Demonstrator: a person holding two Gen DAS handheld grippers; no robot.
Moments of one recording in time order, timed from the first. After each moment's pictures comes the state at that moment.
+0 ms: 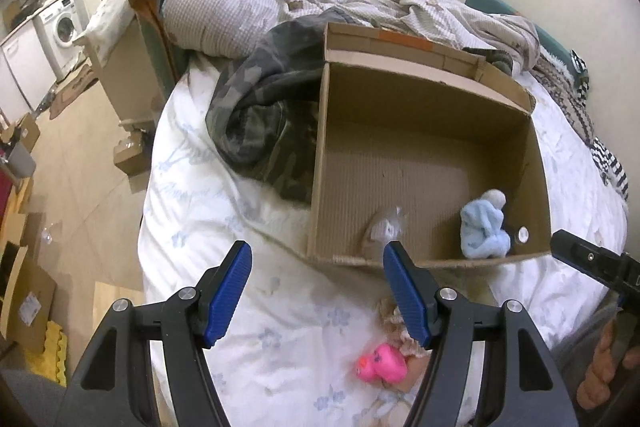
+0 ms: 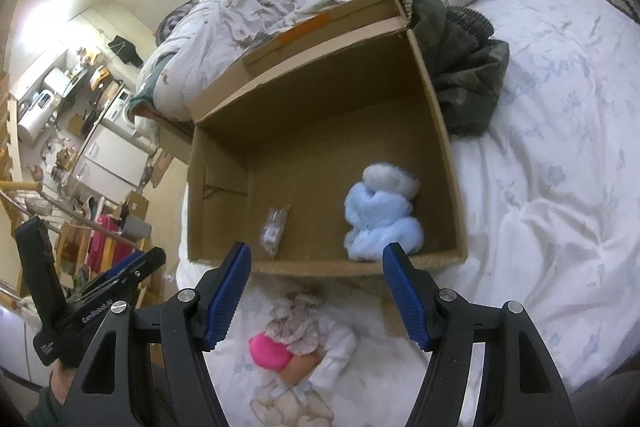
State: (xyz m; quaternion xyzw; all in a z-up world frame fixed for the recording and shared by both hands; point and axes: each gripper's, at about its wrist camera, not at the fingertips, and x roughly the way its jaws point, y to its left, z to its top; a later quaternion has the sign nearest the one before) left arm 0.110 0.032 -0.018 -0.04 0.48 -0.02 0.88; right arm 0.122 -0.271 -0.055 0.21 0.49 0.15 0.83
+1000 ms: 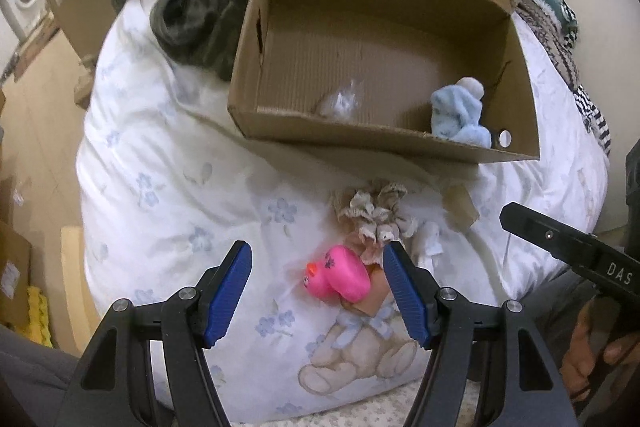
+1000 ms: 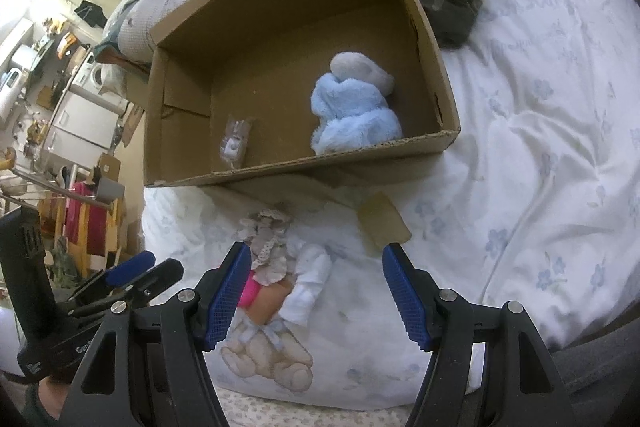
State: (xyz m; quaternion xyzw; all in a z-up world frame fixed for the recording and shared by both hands) left arm 0.083 -0.005 -0.077 -0.07 0.60 -0.07 0.80; right arm 0.100 -0.257 -0.099 0.18 0.58 0.11 0.79
